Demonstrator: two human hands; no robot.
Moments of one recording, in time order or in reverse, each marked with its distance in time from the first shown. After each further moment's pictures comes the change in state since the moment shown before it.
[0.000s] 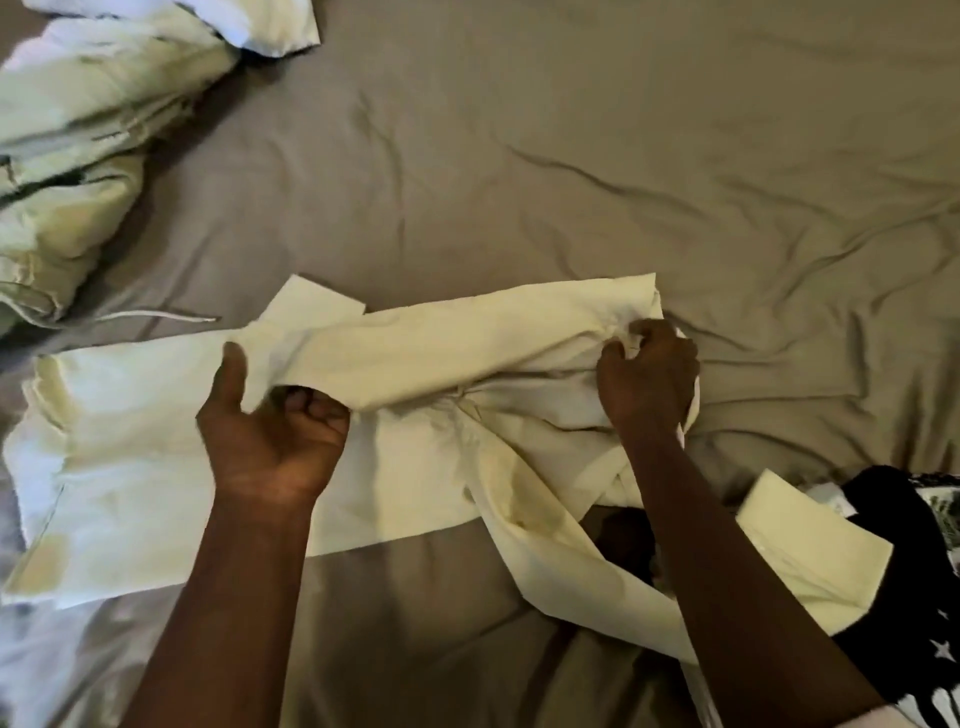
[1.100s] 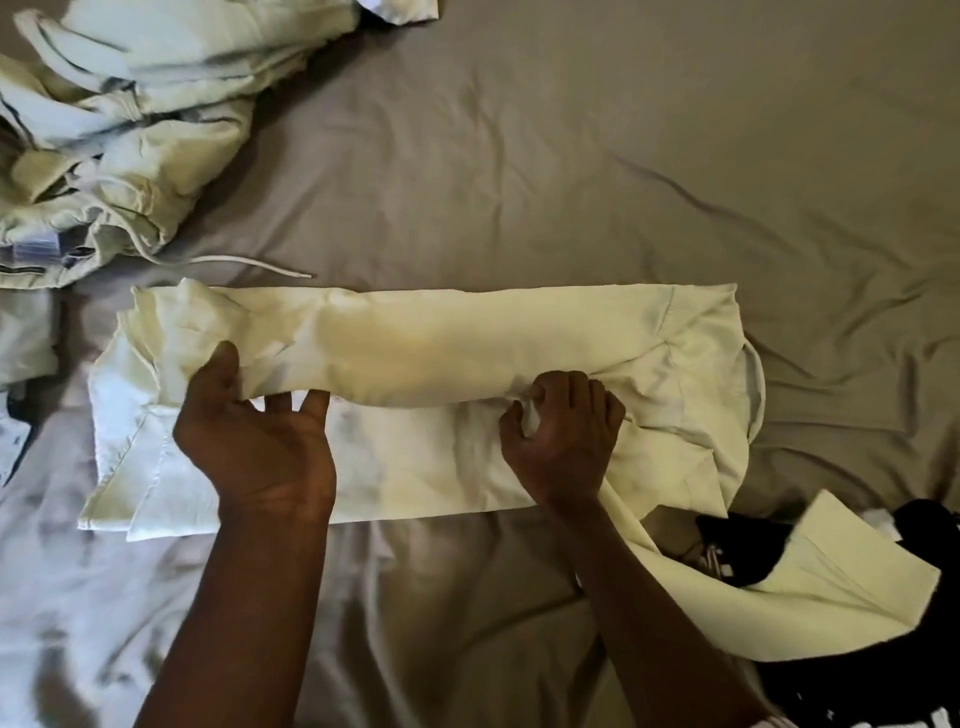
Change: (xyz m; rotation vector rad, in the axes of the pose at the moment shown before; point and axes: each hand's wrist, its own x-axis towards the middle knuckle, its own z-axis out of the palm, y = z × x) left_hand -0.026 0.067 -0.037 -0.027 0.141 0.346; right_hand -0.140 -0.022 0.080 -0.233 0.125 -0.738
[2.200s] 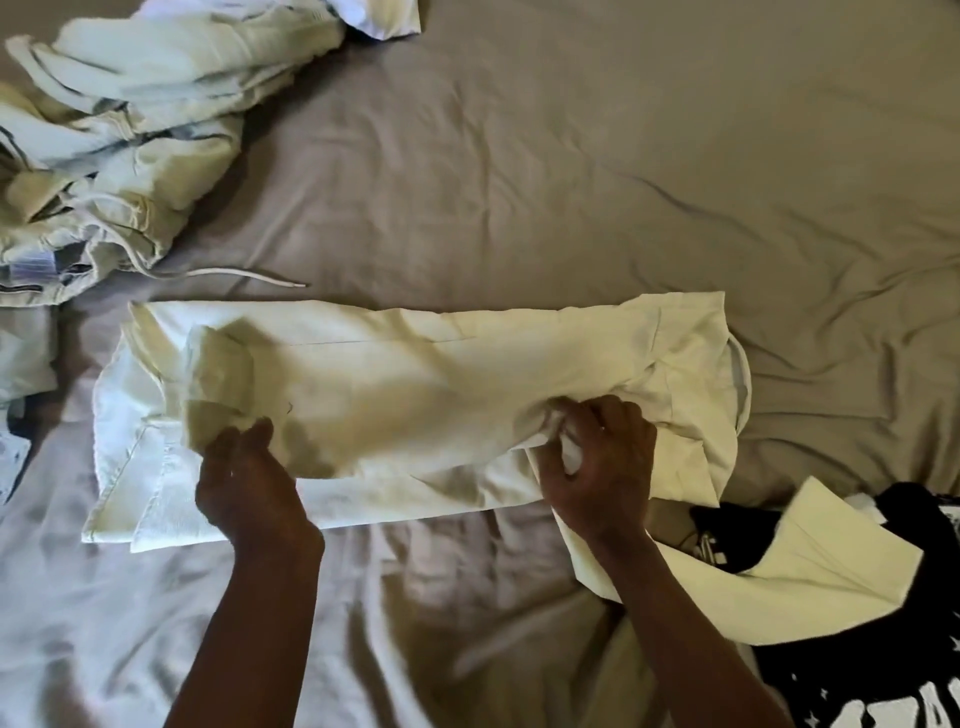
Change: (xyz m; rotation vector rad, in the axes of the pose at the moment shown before) left_hand 0.025 -0.018 -0.057 0.540 0.403 0.096; right_hand -0.012 0.029 -0.050 0.072 -0.094 -0.045
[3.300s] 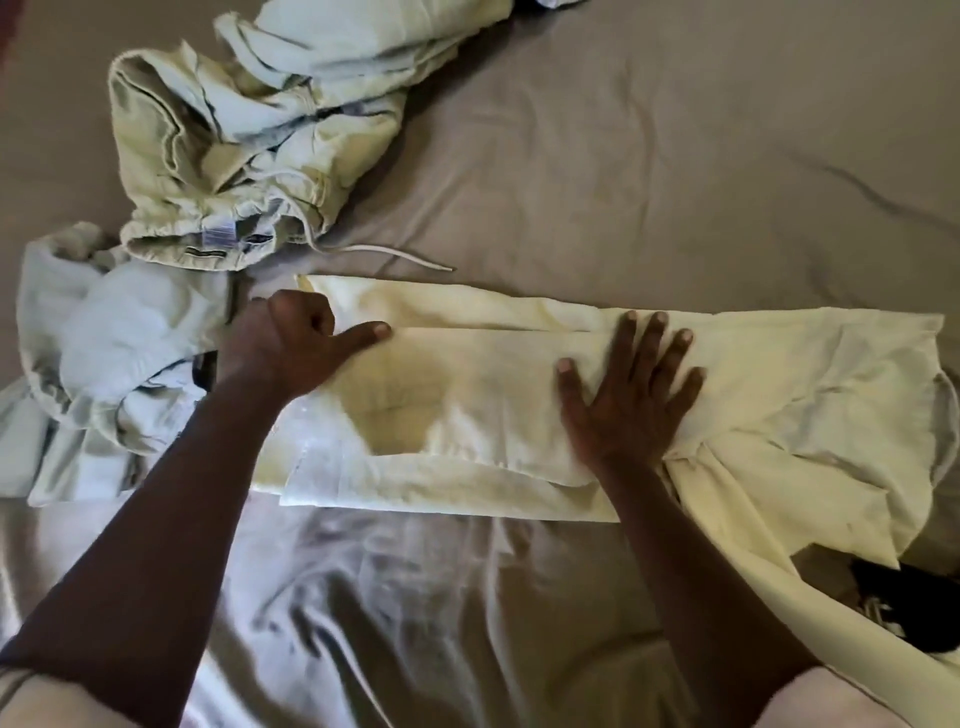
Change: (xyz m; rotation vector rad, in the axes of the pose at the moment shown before) left_hand 0.125 0.125 0.003 1.503 -0.355 0.782; right_hand 0.038 -0.080 0.119 -0.239 -0.288 0.214
